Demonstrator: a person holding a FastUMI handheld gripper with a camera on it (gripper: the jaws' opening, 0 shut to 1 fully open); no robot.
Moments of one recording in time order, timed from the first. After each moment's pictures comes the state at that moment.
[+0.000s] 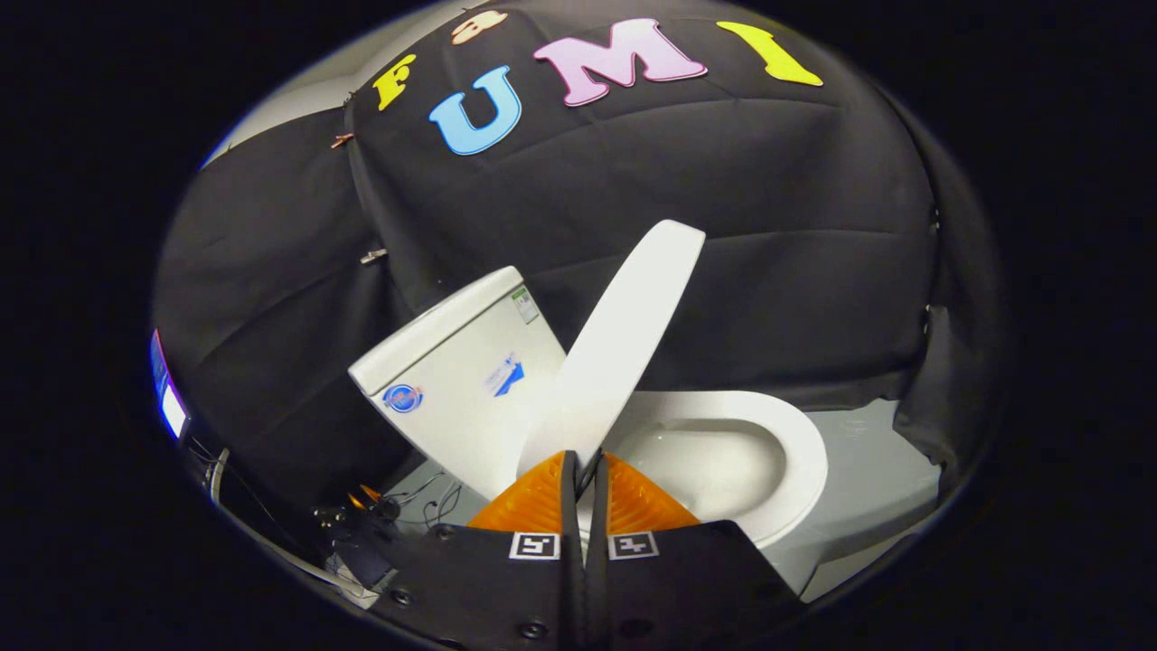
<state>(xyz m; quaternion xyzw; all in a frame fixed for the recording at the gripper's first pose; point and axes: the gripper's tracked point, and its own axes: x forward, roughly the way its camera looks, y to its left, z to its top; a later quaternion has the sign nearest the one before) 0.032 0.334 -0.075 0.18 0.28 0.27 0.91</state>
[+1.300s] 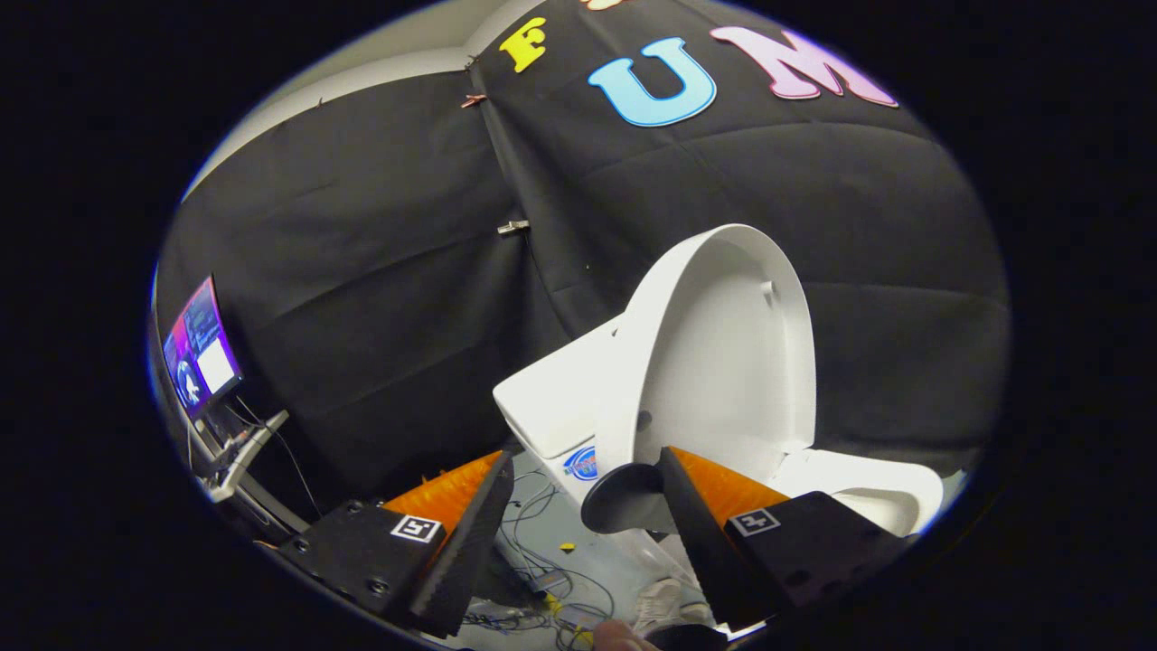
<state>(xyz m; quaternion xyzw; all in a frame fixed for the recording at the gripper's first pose) 0.030 0.571 -0.014 0.14 0.24 0.45 0.85</state>
